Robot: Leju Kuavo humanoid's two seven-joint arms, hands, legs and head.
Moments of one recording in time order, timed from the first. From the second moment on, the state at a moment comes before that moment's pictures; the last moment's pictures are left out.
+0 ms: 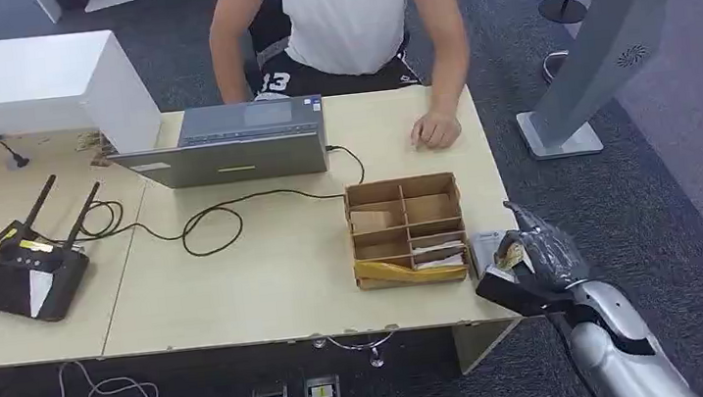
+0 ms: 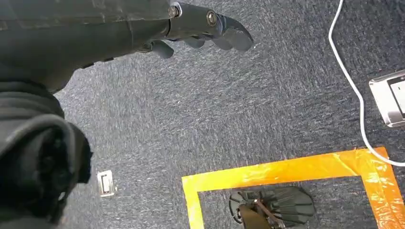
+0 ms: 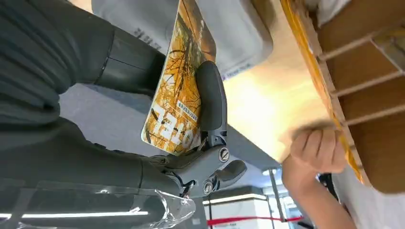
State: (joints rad) left arm -0.19 0.14 -1.01 -0.20 0.82 0.41 -0.07; right arm -0.29 -0.30 0.33 -1.16 0.79 -0.07 -0.20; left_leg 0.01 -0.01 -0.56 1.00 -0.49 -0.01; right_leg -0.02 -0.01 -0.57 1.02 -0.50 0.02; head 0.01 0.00
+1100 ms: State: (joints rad) left arm -0.18 0.15 -1.01 -0.20 0.83 0.42 -0.07; right arm -0.40 -0.30 0.38 -1.07 0.71 -0.08 -0.21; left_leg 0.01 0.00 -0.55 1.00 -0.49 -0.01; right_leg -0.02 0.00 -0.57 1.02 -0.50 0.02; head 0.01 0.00
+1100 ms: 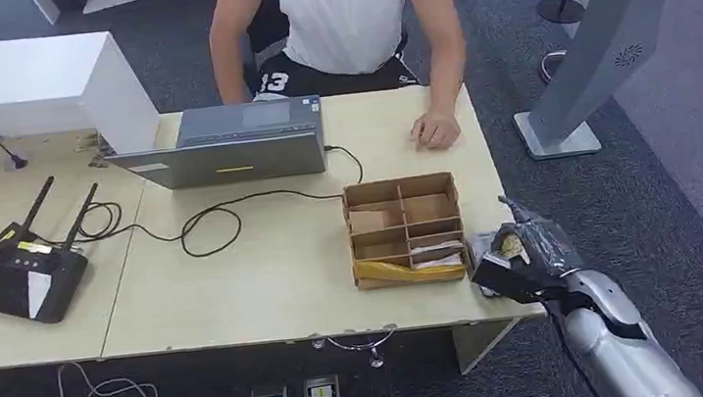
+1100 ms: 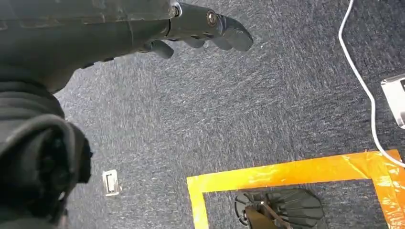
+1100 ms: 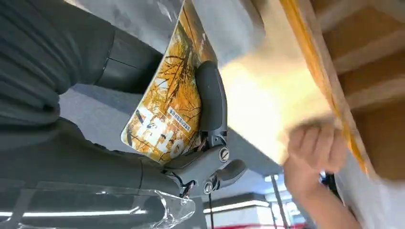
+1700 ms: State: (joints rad) left arm -0.21 0.14 -1.03 -0.20 0.78 0.40 -0.06; right arm -0.76 -0.30 0.34 -1.07 0.79 -0.01 -0.27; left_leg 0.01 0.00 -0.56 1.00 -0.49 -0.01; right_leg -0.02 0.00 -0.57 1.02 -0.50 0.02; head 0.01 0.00
